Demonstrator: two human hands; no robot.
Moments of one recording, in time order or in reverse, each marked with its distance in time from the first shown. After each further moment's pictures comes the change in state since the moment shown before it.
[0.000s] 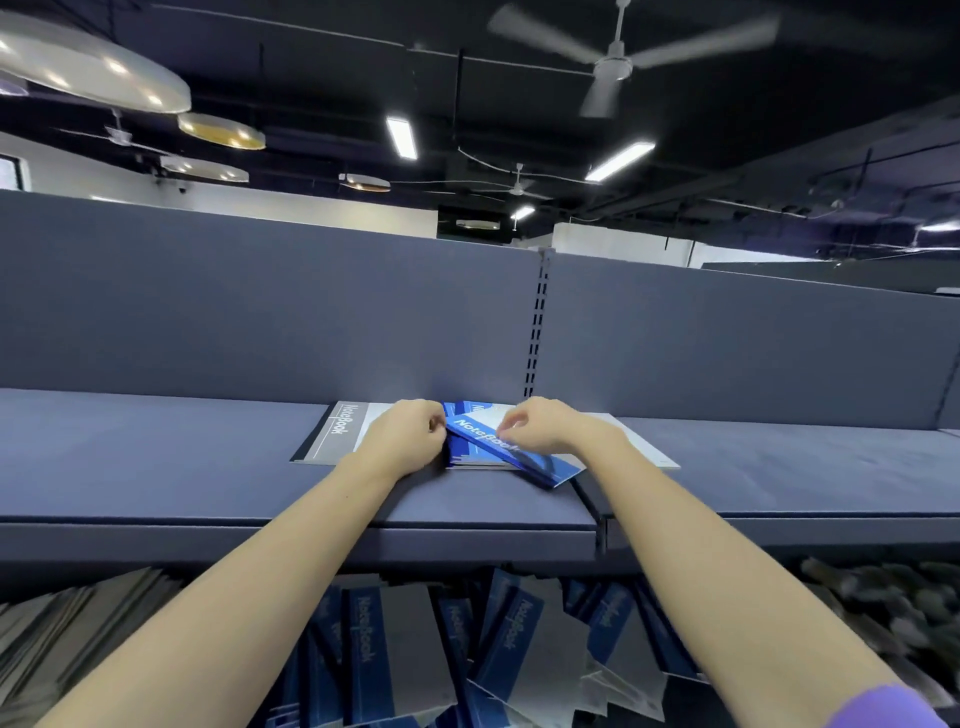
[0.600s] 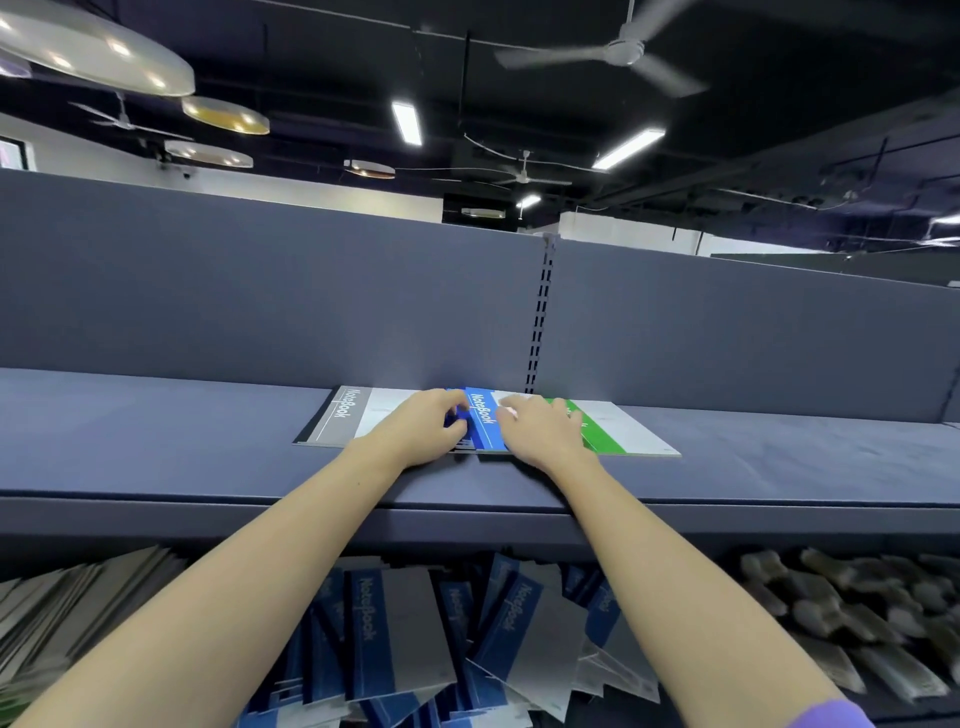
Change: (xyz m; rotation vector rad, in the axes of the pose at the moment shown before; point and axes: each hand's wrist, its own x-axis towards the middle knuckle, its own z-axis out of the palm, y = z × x) left_hand -0.010 0.010 0.000 -0.113 -0.139 0.110; right_hand -0.005 -0.008 0.043 -0.076 0.307 0.109
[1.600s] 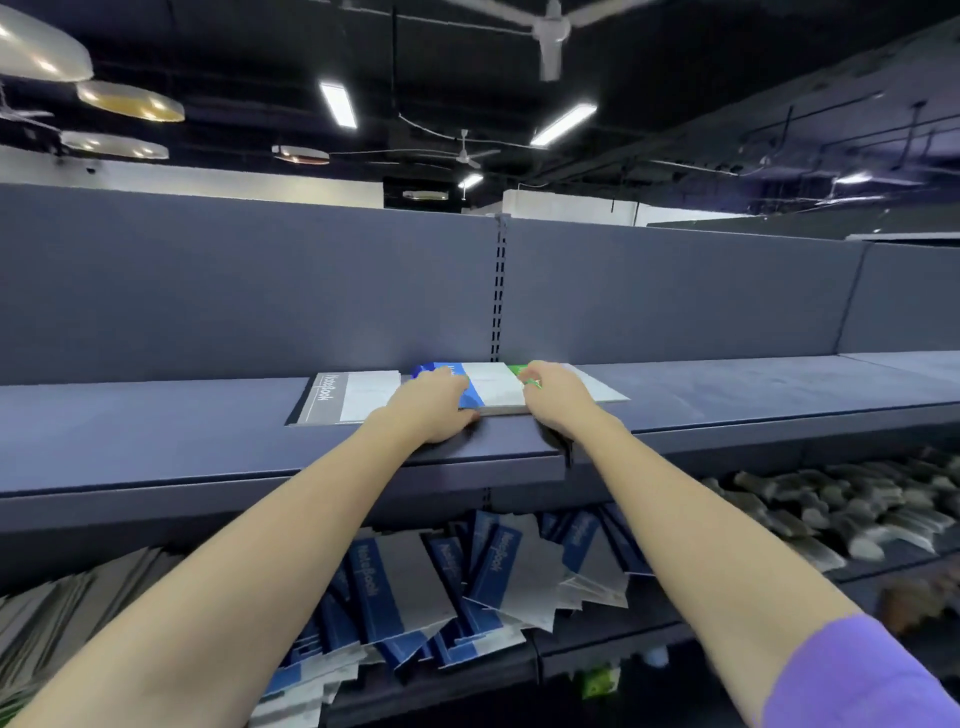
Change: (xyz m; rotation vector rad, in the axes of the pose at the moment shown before) left_hand -0.024 0.051 -0.005 0.335 -0.116 0.064; right_hand -0.048 0.037 -0.033 0.327 0.090 0.074
